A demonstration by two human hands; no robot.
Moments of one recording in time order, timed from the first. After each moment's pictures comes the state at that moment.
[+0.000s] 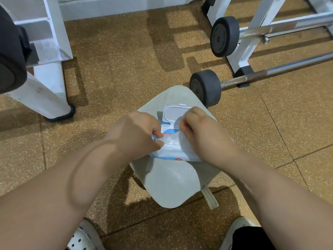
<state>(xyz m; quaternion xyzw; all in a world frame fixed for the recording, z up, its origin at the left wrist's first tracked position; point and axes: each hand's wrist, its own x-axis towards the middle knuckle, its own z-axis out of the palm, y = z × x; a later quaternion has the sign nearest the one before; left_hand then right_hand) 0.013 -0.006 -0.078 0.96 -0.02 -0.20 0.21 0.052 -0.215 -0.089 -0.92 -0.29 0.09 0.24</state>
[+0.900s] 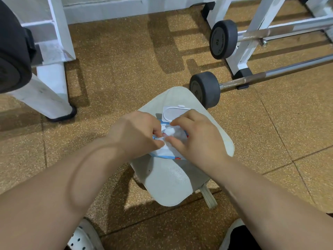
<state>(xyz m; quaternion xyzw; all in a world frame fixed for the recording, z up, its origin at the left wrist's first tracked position) 0.011 -0.009 -0.078 0.96 -0.04 -0.17 0.19 0.032 -0.202 -0.087 -0.93 -0.25 0.05 0.25</state>
